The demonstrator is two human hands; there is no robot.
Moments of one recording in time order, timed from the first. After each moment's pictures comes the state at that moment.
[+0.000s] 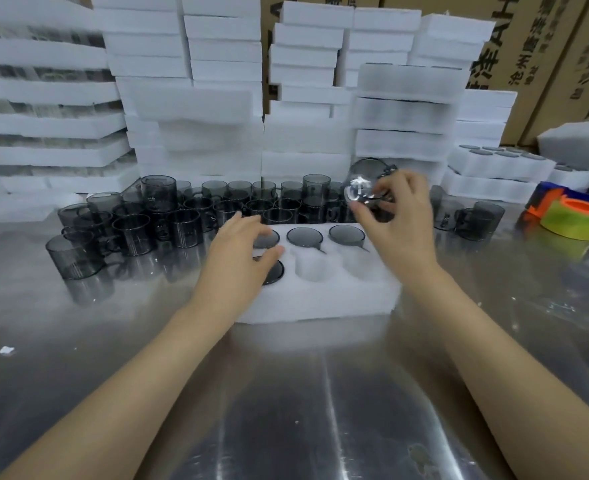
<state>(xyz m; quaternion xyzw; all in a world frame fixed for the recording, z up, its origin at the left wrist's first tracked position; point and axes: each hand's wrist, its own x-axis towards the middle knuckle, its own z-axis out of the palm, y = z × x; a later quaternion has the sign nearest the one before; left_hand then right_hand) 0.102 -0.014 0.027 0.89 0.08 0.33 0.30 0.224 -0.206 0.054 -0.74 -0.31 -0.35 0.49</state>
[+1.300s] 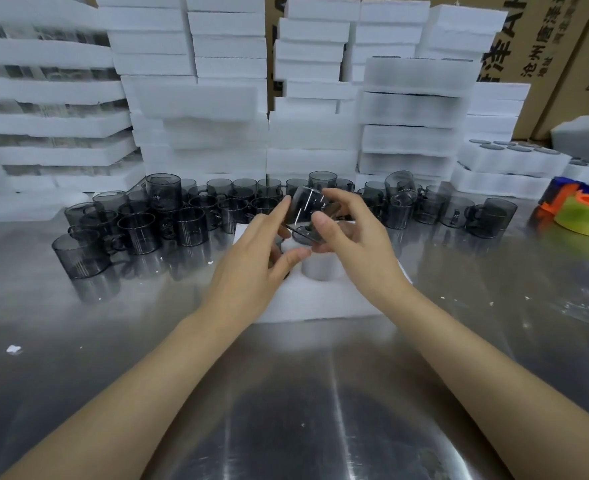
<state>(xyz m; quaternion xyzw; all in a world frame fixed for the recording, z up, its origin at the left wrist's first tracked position) 0.096 -0.022 0.024 0.88 -0.03 0.34 0.32 0.172 -0.171 0.045 -0.67 -0.36 -0.05 0.65</state>
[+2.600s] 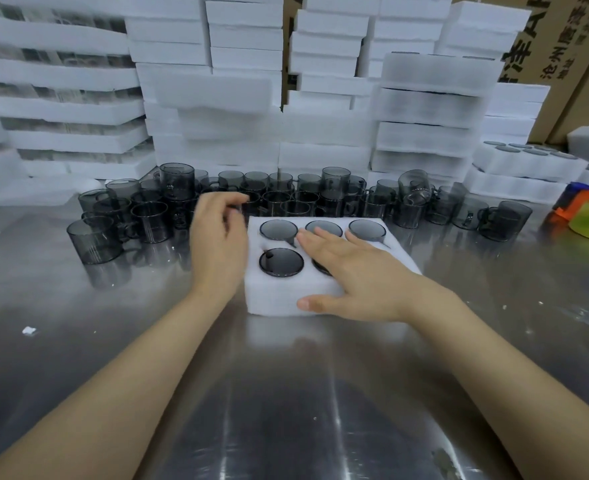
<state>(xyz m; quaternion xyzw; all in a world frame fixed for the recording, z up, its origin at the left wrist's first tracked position) 0.109 0.019 0.019 0.75 0.09 0.51 0.40 0.174 -0.182 0.039 -0.85 -0.53 -0.04 0.04</state>
